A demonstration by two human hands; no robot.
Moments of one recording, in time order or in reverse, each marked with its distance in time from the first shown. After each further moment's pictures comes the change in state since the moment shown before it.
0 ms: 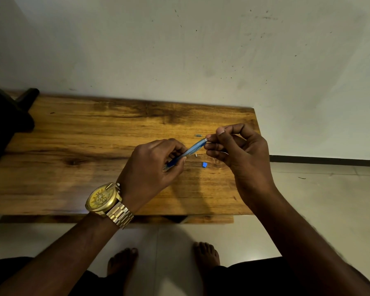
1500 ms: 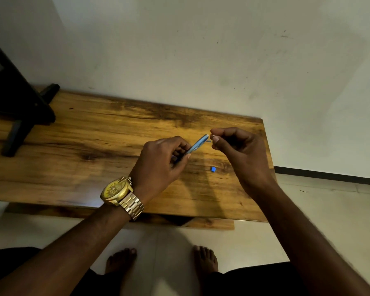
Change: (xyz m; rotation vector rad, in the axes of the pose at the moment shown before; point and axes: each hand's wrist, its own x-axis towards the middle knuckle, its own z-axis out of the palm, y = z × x) left_hand 0.000 -0.010 -0.004 -0.049 0.052 -0.151; right_hand 0.028 0.016 0.005 -0.265 -0.139 -0.146
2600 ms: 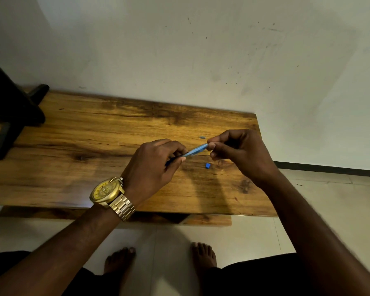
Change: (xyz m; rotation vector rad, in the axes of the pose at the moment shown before) left_hand -0.004 0.001 -0.005 0.086 -0.117 0.085; right_hand 0.006 0.002 -0.034 -0.129 -0.221 0.075
